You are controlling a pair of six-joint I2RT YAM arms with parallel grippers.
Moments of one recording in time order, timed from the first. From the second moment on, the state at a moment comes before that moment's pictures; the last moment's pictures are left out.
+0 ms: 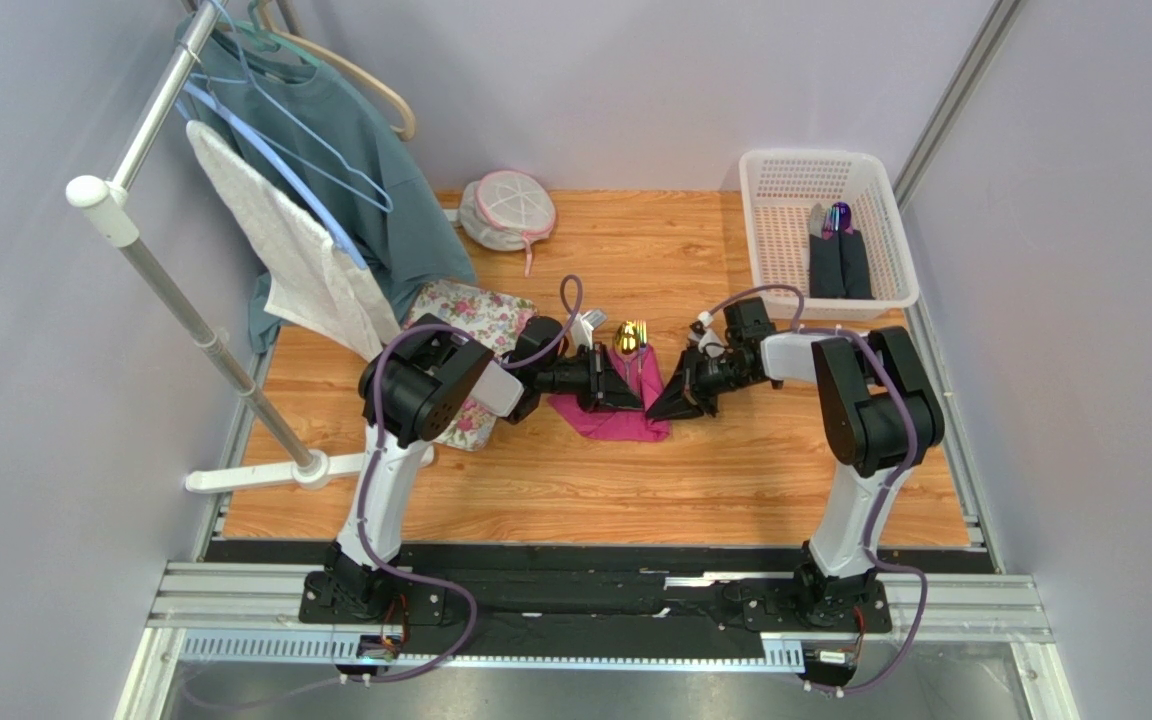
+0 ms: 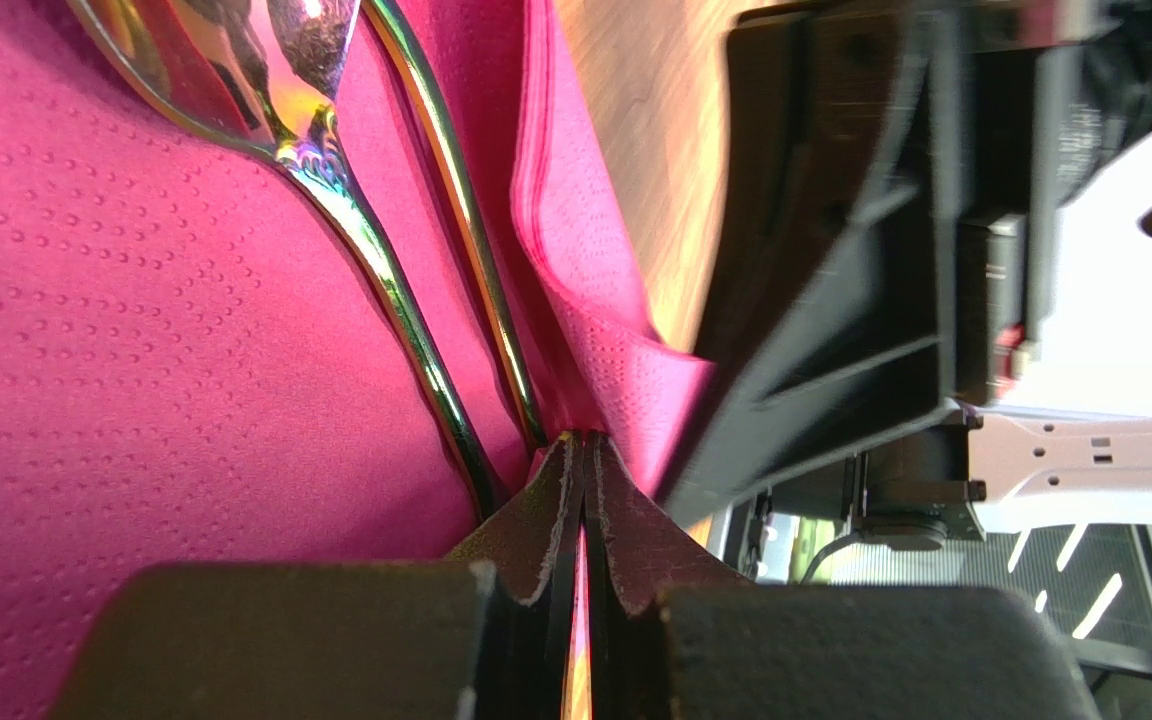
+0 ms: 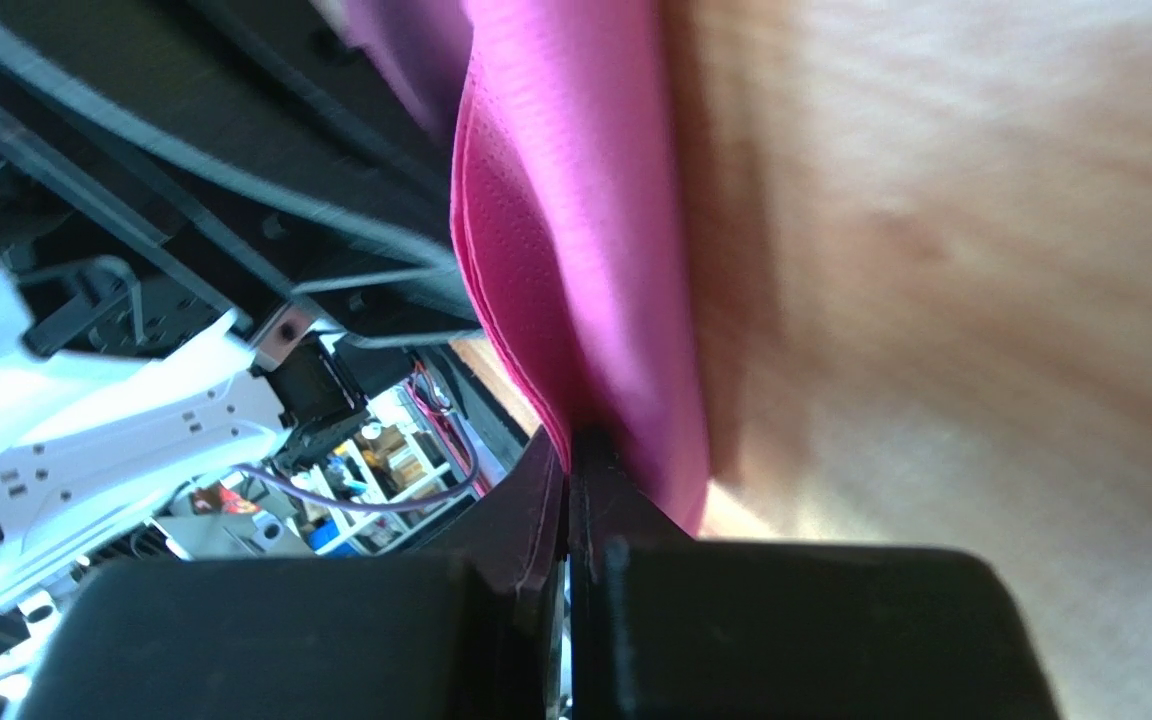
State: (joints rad) left arm -0.60 2.23 1.00 0.82 0.81 -0.99; right arm 0.21 1.88 0.95 -0.27 -0.91 0.60
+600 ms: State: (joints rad) left arm -0.59 2.22 1.00 0.83 0.81 -1.00; right arm 0.21 1.94 0.98 -0.31 -0.84 0.62
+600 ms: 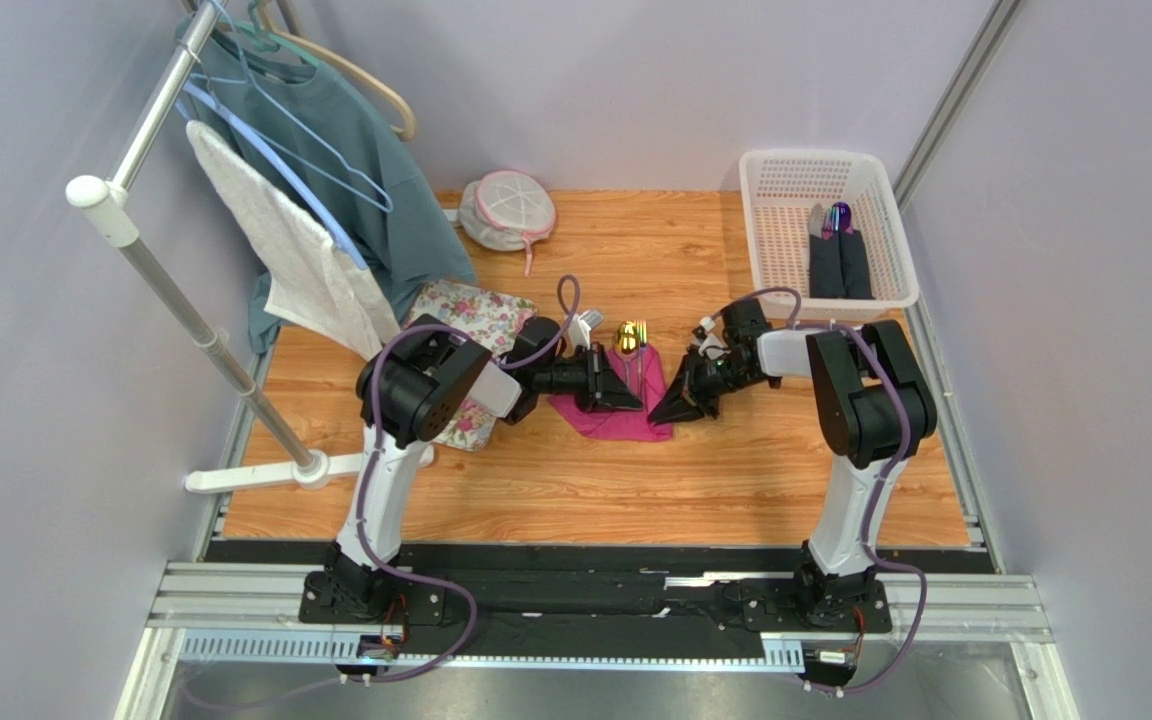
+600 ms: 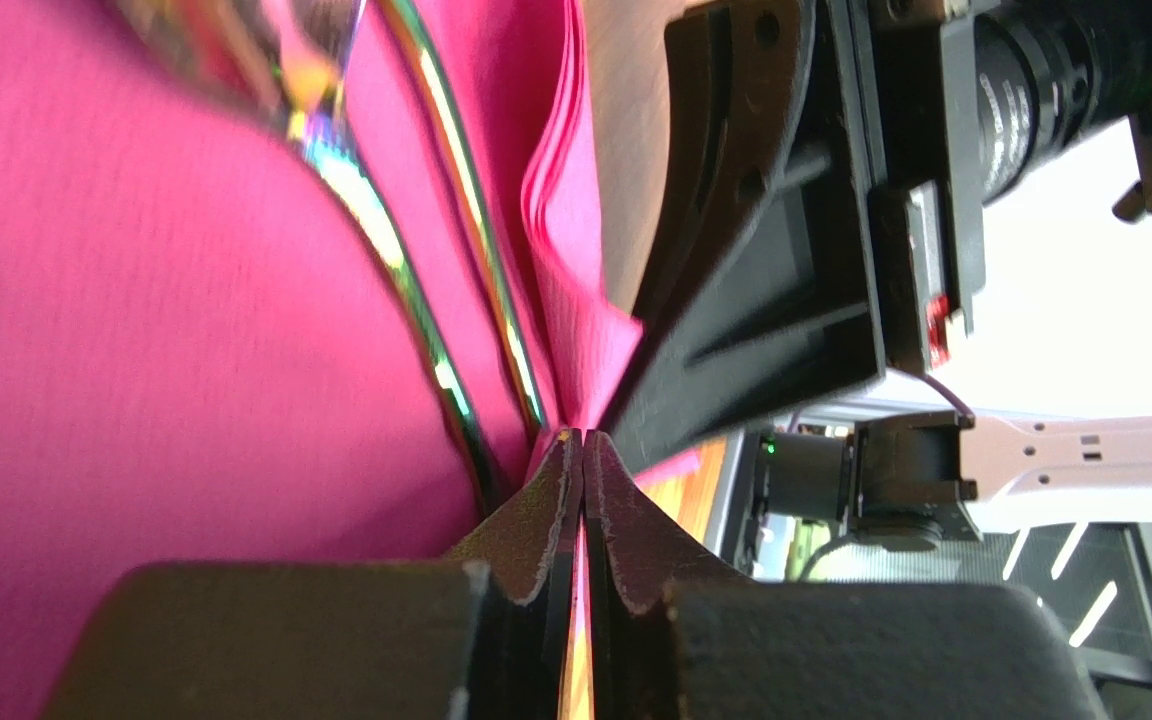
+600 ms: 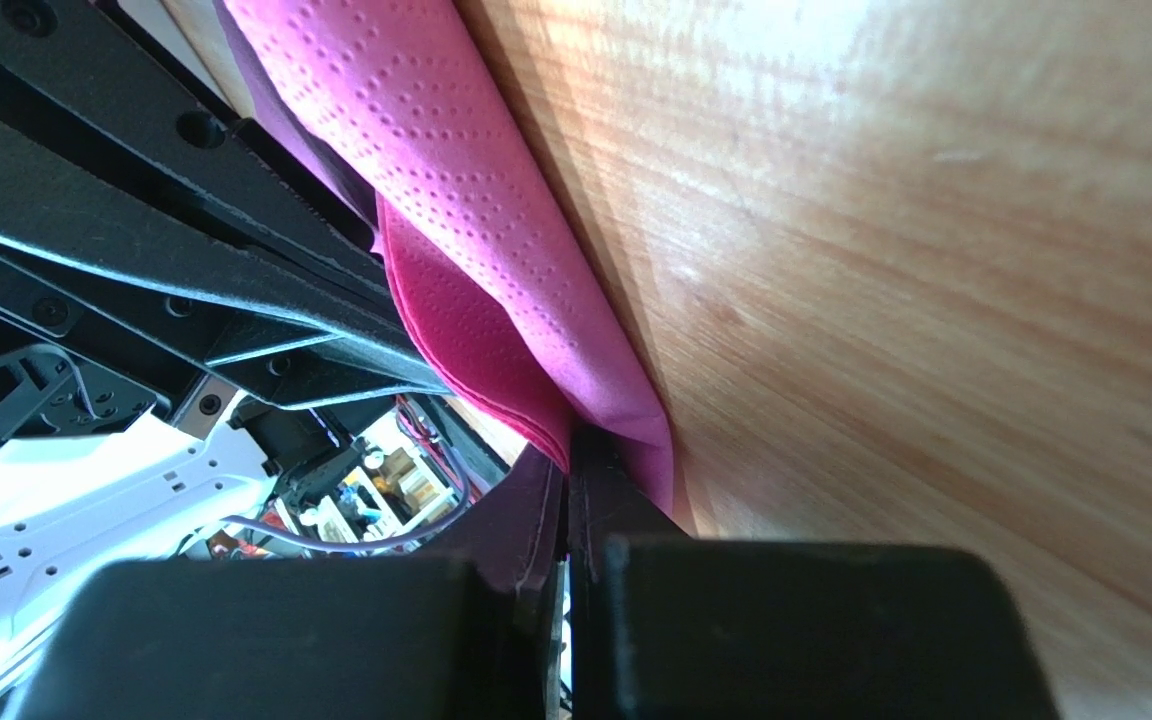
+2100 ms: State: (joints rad) left arm -0.56 2.13 0.92 0.63 0.84 -0.91; right arm 0.29 1.88 1.00 -0.25 -0.85 0.80
